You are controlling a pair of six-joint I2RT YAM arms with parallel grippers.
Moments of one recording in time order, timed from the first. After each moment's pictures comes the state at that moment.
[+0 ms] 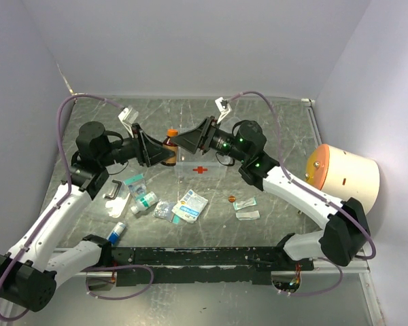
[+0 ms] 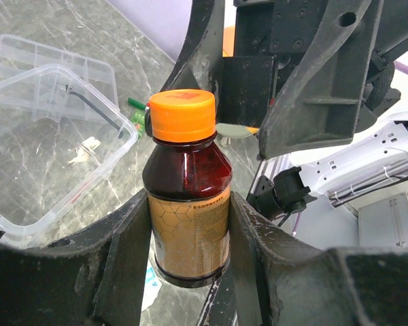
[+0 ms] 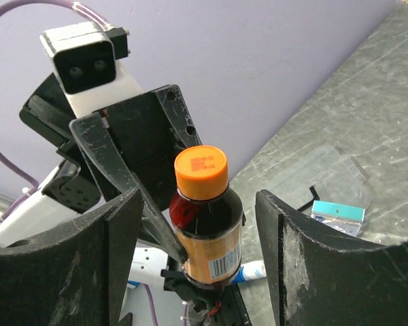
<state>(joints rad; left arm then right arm) -0.35 0.99 0.91 0.01 0.80 -0.50 0.71 1.33 1.01 0.47 -0.44 0.86</state>
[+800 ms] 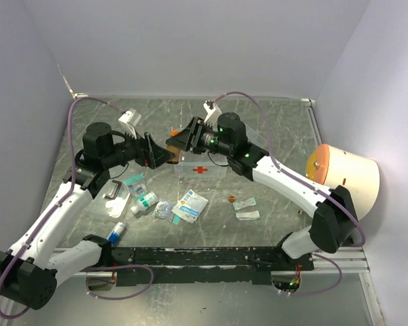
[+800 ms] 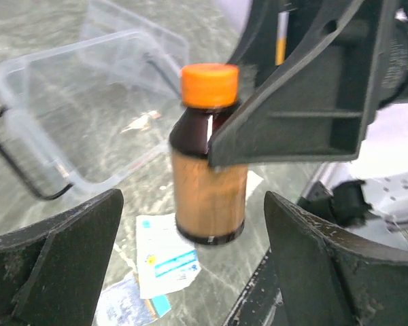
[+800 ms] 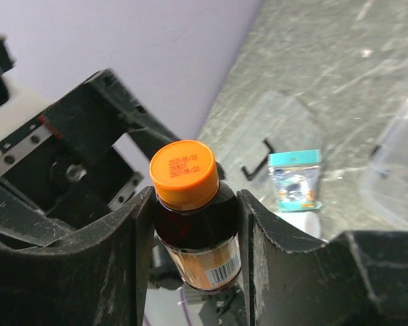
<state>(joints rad) -0.35 1.02 0.90 -0.12 0.66 -0.41 0.74 1.45 1.15 0.15 -0.35 0.88</state>
